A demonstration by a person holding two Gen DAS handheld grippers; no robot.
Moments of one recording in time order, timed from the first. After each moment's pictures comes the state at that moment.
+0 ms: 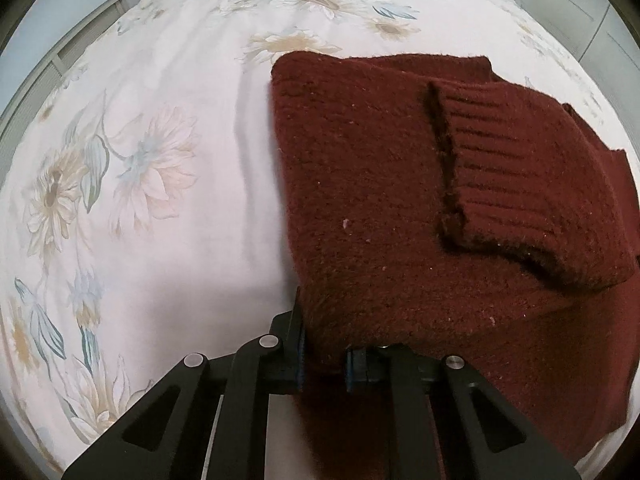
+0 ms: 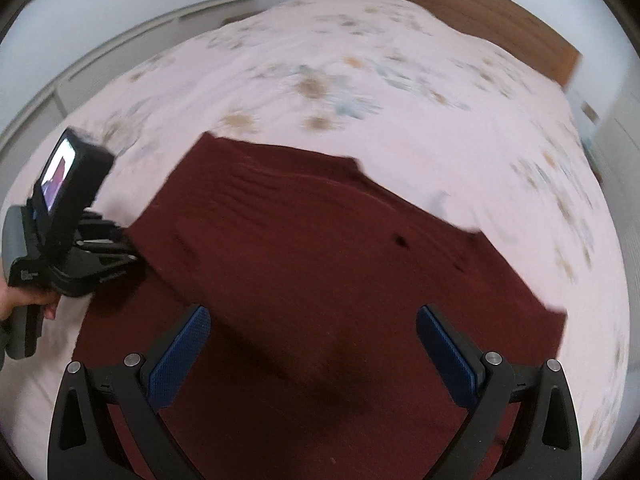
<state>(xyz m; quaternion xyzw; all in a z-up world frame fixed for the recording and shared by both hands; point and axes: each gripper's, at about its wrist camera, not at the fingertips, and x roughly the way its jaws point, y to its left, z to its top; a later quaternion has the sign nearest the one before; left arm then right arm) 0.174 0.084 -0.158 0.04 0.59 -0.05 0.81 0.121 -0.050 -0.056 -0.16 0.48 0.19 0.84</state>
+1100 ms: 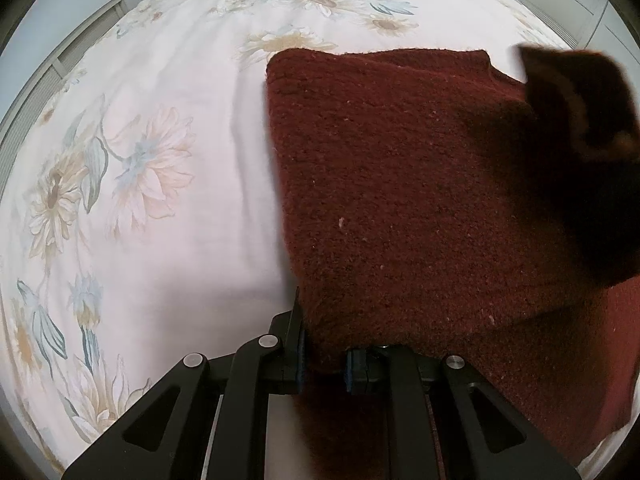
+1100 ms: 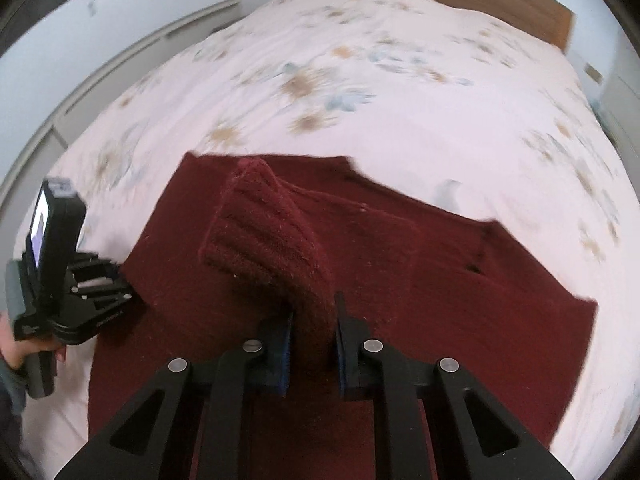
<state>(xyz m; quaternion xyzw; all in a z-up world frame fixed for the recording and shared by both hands) 0.161 0.093 -0.164 0.05 0.59 -0.06 0.80 0.156 -0.089 -0.065 -0.07 0.50 0.19 0.84</state>
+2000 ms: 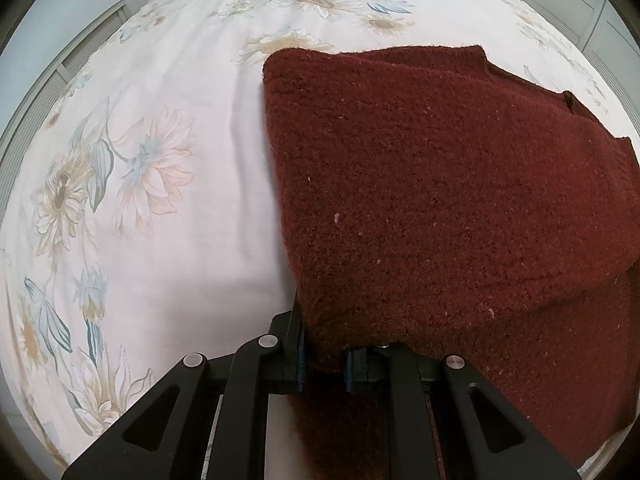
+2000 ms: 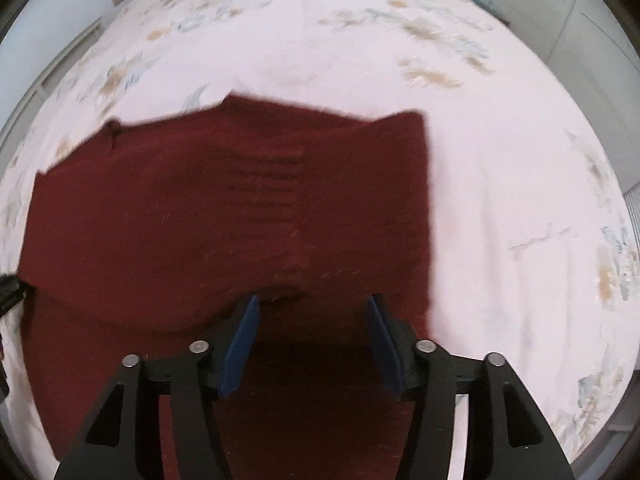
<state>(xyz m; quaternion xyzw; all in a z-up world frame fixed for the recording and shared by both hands) 0.158 0.086 -0.168 0.06 0.59 -0.04 0.81 0.119 -0.282 -0.095 0.02 0.57 0.00 0.82</state>
